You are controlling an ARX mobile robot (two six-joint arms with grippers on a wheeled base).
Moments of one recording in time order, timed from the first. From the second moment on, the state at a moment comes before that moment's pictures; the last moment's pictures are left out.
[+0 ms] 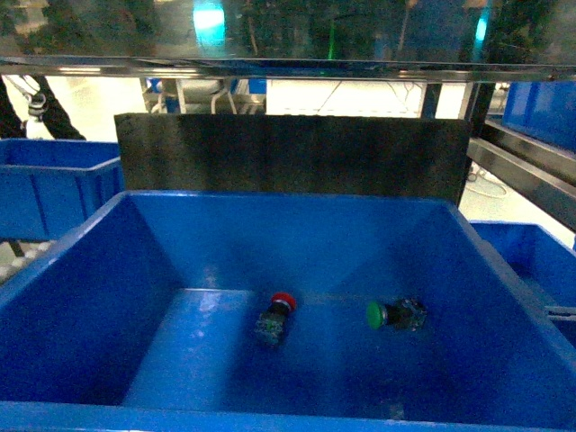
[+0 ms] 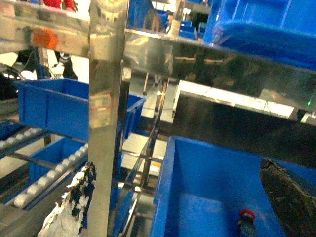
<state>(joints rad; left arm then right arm) 0.12 0.12 0.13 -0.03 -0.03 -0.18 0.25 0.10 0.08 0.01 0.24 -0.11</state>
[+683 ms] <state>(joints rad) 0.00 0.05 0.06 -0.01 0.00 -0.02 0.00 0.00 0.01 -0.01 0.00 -0.02</state>
